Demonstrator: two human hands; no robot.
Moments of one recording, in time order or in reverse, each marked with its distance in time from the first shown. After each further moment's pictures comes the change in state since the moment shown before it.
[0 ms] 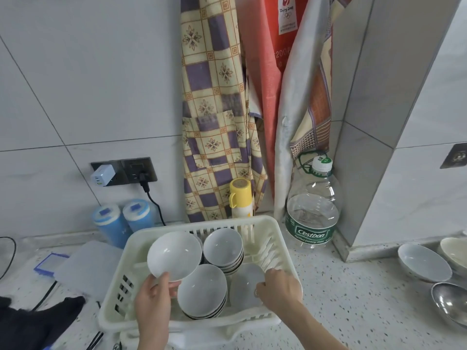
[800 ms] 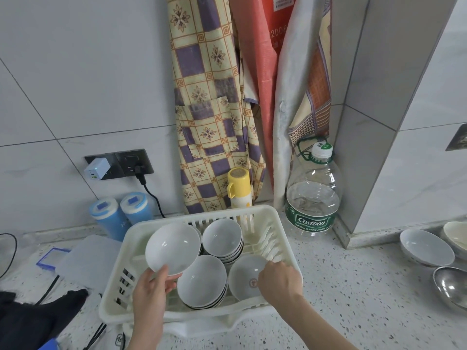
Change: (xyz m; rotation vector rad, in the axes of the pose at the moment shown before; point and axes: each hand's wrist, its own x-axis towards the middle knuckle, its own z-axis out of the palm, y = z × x) left_hand 0.005 -0.004 -0.013 -0.063 -0.187 0.029; right_hand -0.001 0.002 0.012 -0.252 0.019 -0.094
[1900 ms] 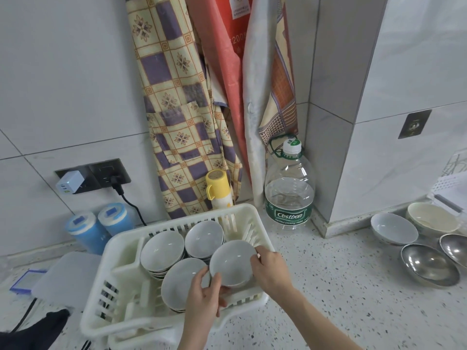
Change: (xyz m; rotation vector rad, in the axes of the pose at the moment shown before) left_hand -0.062 -0.021 0.084 0.232 -0.402 -0.118; right_hand -0.010 0.024 -0.006 0.813 0.211 0.054
